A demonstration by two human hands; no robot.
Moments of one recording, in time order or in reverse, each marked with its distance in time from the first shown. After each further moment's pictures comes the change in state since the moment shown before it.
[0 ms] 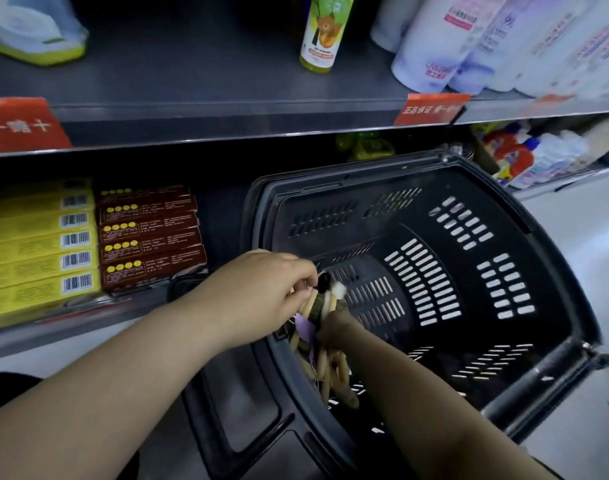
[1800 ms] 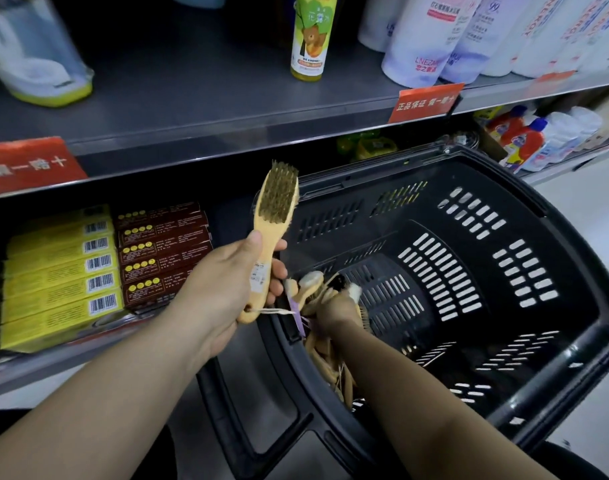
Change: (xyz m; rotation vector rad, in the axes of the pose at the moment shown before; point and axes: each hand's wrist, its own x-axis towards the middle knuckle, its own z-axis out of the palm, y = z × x) left_hand -0.011 0.005 -0.012 -1.241 0.354 -0.637; right_hand 0.022 -0.029 0.012 0.526 0.307 0.131
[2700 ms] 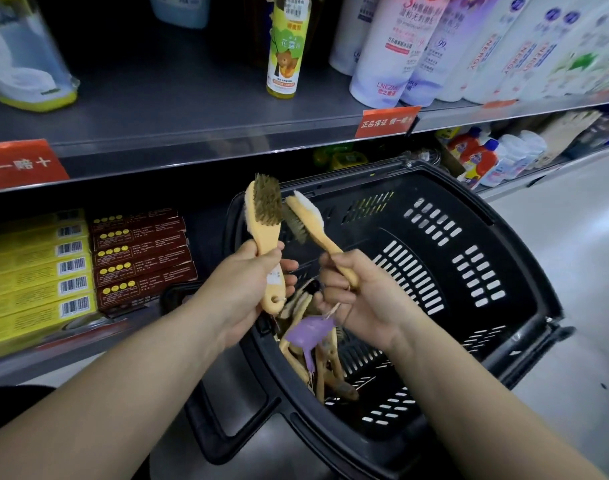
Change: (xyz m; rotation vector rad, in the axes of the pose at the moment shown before) left_hand -0.005 -0.003 0.038 -0.148 -0.095 -0.048; right_hand -0.149 -0.027 -0.141 1.295 -0.662 -0.242
